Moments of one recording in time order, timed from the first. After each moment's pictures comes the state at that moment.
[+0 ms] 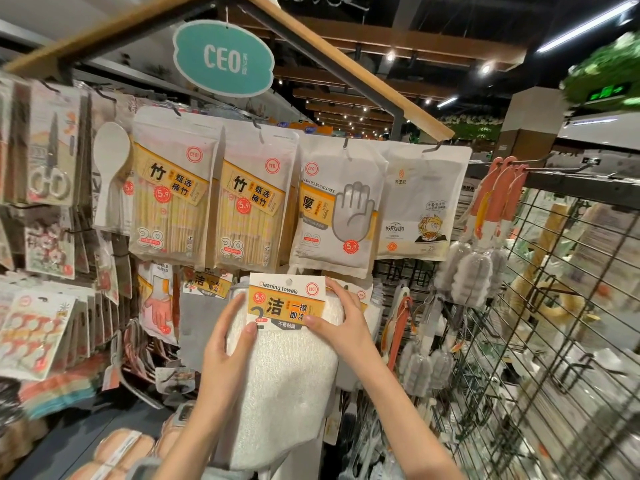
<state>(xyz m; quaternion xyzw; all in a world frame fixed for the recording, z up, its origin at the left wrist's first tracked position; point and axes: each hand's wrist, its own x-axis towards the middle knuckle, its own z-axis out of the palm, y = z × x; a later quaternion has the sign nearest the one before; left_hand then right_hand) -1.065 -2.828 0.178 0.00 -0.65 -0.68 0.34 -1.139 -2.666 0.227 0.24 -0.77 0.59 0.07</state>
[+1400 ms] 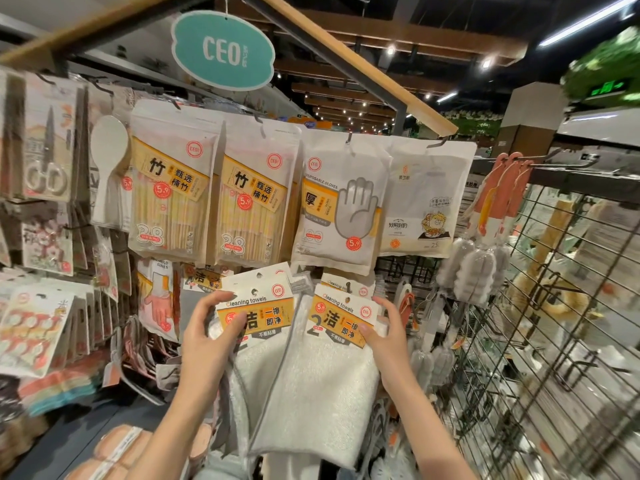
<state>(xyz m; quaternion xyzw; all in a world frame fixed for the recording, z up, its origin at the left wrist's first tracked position) -1.076 -2.862 0.179 0.02 -0.65 -0.65 0.39 -1.170 -2.619 0.179 0.11 -0.71 0.69 0.12</state>
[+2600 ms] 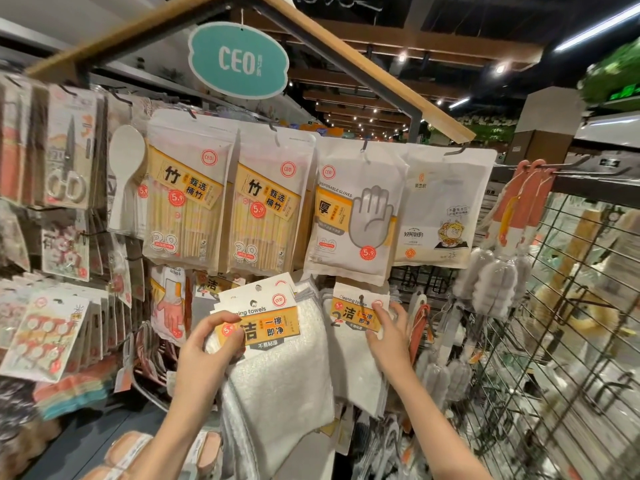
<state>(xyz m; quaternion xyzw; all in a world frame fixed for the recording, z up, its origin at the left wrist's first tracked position) -1.067 -2.876 0.181 0.05 -0.61 -0.72 0.34 -1.229 -2.628 0.164 0.10 -0.89 0.40 0.18</state>
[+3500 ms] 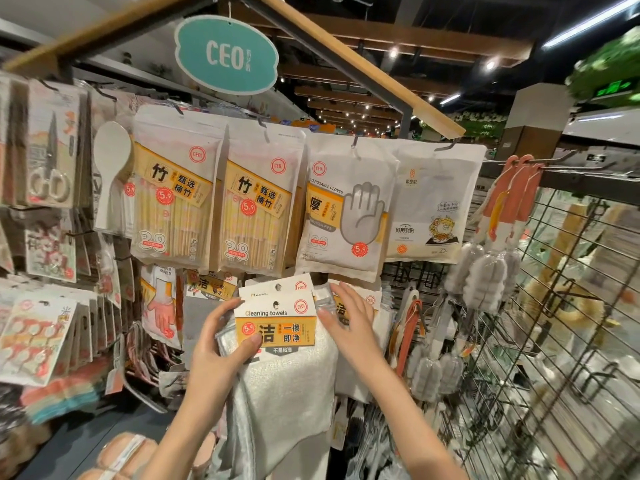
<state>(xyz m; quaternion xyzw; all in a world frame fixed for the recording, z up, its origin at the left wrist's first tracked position) -1.073 -2.857 0.177 -0.02 -0.62 -0.71 0.32 -1.164 -2.672 0.212 0.23 -0.83 0.49 0.11</state>
